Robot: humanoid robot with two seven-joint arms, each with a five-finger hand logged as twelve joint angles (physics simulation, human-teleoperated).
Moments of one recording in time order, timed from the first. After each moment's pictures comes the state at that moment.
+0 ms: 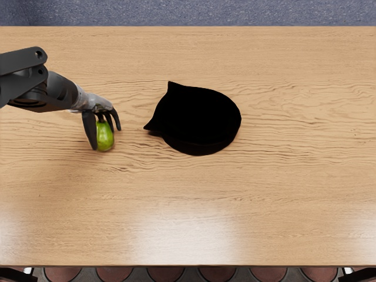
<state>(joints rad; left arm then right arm) -1.42 0.45 0.20 -0.95 0.76 -0.53 0.35 -0.06 0.00 -0.06 0.14 0.03 -0.14 -0.03</state>
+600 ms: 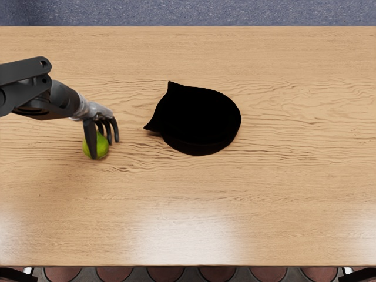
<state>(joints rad) -1.39 0.44 0.21 -0.95 0.77 -0.53 0.34 -0.06 0.00 -0.06 0.14 0.03 -0.14 -0.03</state>
